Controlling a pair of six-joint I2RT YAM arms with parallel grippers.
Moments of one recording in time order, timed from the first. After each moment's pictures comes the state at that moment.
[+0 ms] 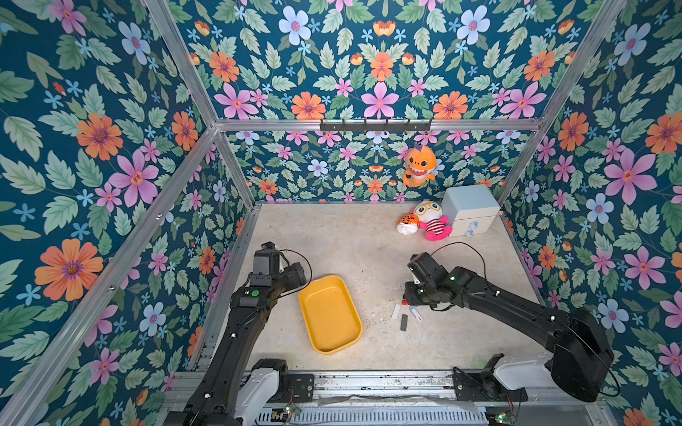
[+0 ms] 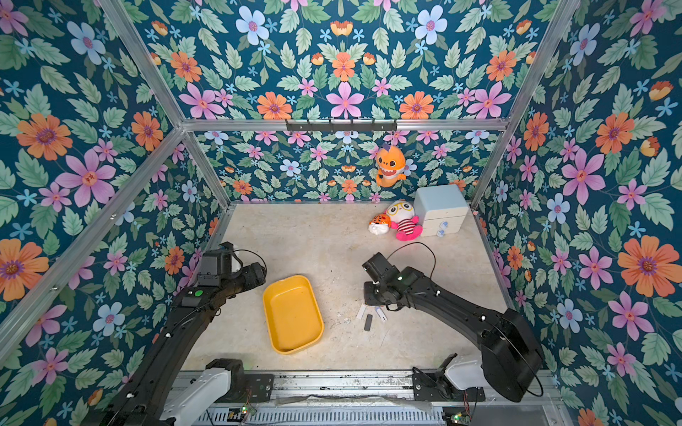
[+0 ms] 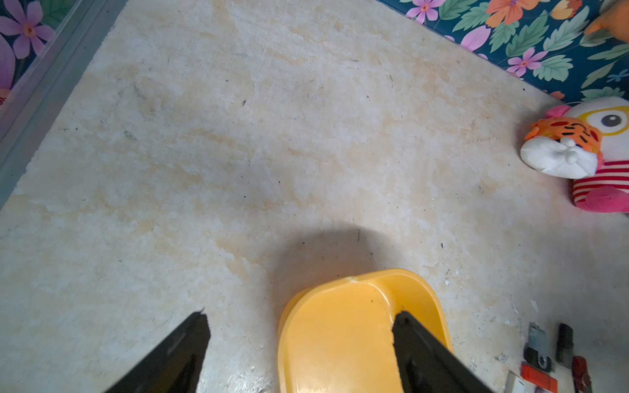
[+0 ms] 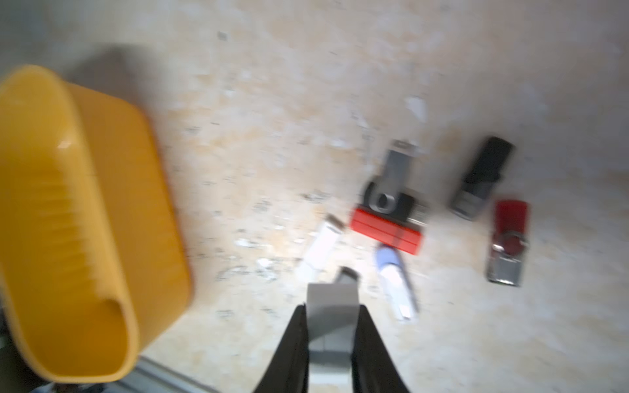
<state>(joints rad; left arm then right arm) -0.11 0.93 0.77 -0.63 0.01 -0.38 0.83 1.41 1.01 -0.66 -0.06 0.67</state>
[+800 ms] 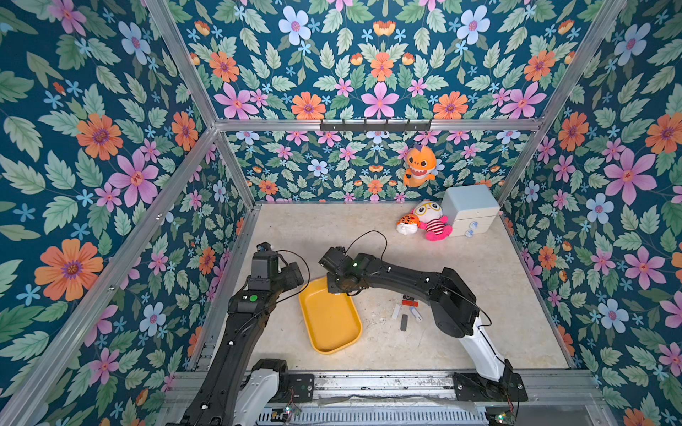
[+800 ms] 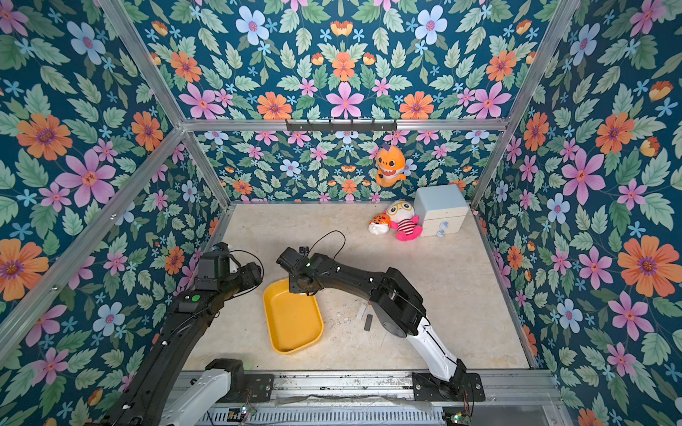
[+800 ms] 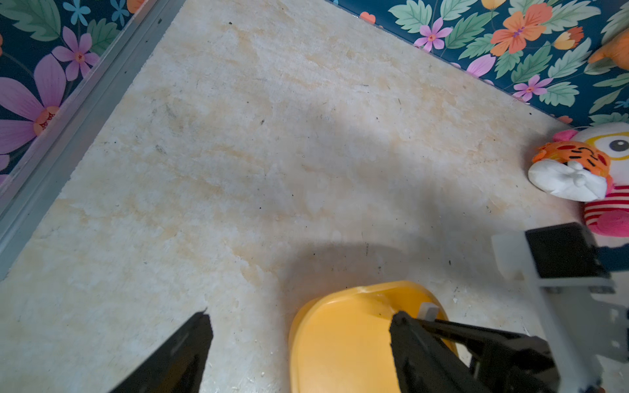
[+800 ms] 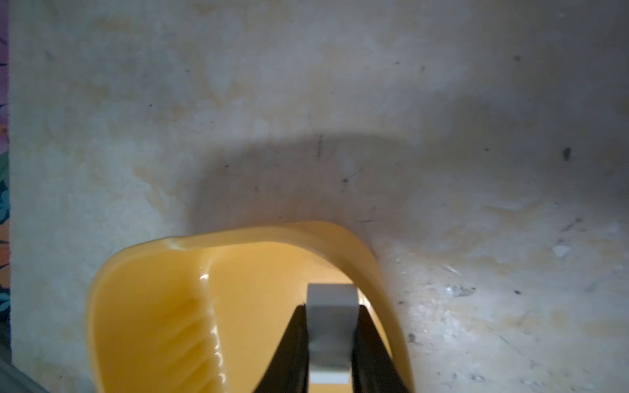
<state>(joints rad) -0.12 0.89 0.76 -0.63 -0.06 -0.40 1.05 2.22 1.85 -0.75 0.12 0.85</state>
